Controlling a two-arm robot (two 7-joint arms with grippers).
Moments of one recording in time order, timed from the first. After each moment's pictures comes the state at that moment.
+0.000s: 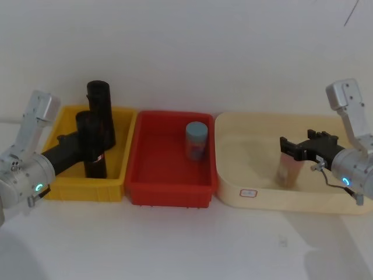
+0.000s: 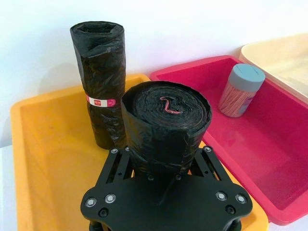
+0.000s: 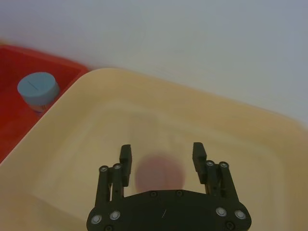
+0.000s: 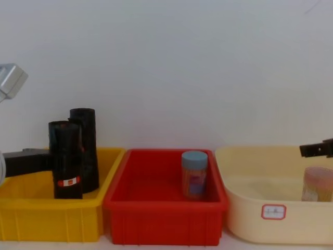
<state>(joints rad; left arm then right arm) -0.46 0.38 0.33 -1.17 -0.46 0.13 -0.43 0.38 0.31 -0.18 -1.45 0.15 0.57 0.26</state>
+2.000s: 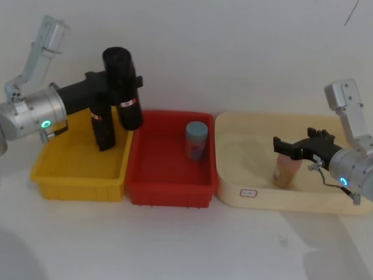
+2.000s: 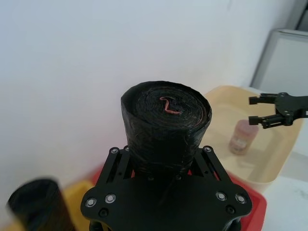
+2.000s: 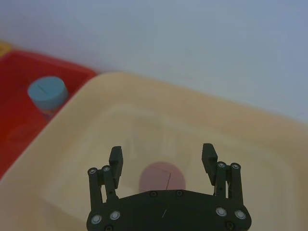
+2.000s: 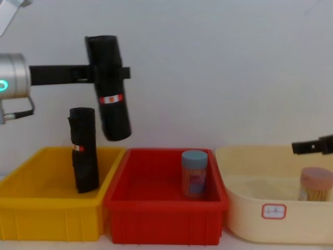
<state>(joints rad) -0.70 0.38 0.38 -1.13 -0.55 0.14 -0.73 0.38 0.30 -0.18 -1.44 0.15 0.54 0.28</state>
